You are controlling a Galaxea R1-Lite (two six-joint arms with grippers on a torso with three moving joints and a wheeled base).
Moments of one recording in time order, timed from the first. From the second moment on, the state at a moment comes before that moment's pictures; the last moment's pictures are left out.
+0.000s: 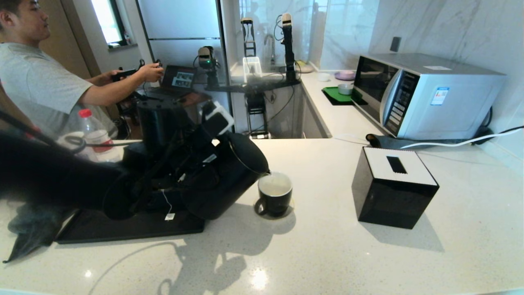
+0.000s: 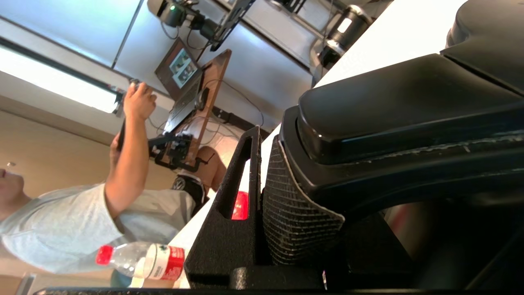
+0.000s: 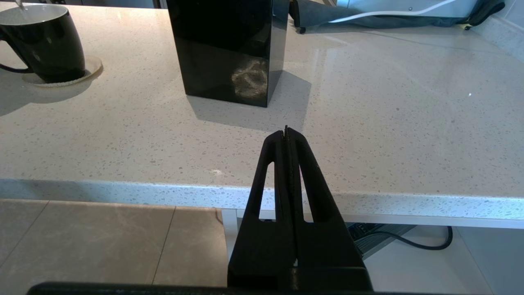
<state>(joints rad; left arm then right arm) -0.44 1.86 -0.97 -0.78 0.35 0.81 0.00 0.00 0.00 0.00 0.01 -0.03</state>
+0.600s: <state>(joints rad) -0.44 1.85 -0.98 -0.78 0.36 0.83 0.00 0.00 0.00 0.00 0.01 -0.03</state>
